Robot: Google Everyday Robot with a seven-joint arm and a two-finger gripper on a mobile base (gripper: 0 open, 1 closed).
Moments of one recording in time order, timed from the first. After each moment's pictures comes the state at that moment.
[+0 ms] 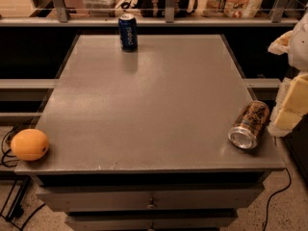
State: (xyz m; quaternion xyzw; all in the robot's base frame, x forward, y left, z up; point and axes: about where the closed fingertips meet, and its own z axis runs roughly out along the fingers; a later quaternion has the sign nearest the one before) arm 0.438 -0.217 0.976 -0.60 0.78 -0.03 0.16
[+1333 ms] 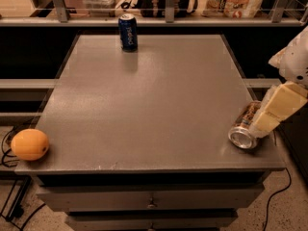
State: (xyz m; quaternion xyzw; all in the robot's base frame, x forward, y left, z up) arm 0.451 -0.217 0.946 -0.52 0.83 0.01 0.19
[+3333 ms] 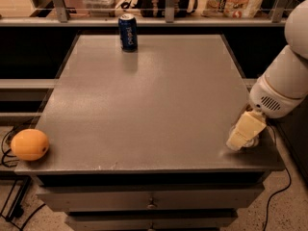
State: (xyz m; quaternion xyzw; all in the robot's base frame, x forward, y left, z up) arm 0.466 -0.221 0.844 -0.44 0.89 0.02 0.11
